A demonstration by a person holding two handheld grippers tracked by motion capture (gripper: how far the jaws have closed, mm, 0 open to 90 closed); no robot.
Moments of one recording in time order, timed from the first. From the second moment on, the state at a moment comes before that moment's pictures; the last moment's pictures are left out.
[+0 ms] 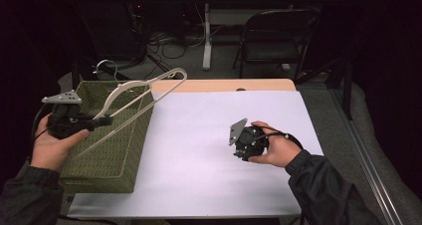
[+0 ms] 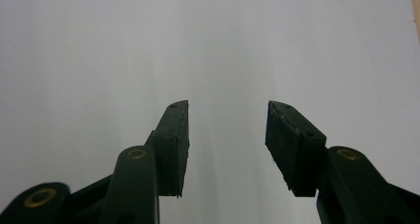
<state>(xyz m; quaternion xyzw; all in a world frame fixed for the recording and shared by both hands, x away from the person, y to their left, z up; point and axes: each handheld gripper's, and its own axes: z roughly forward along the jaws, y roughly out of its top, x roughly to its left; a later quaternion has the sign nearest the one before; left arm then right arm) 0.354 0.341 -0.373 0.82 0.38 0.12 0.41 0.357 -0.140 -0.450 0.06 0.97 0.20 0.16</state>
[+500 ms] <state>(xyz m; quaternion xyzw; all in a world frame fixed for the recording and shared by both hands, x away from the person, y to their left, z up) 0.356 0.411 -0.387 0.81 0.40 0.14 0.40 0.360 -0.146 -0.456 0.06 0.97 0.19 0.15</state>
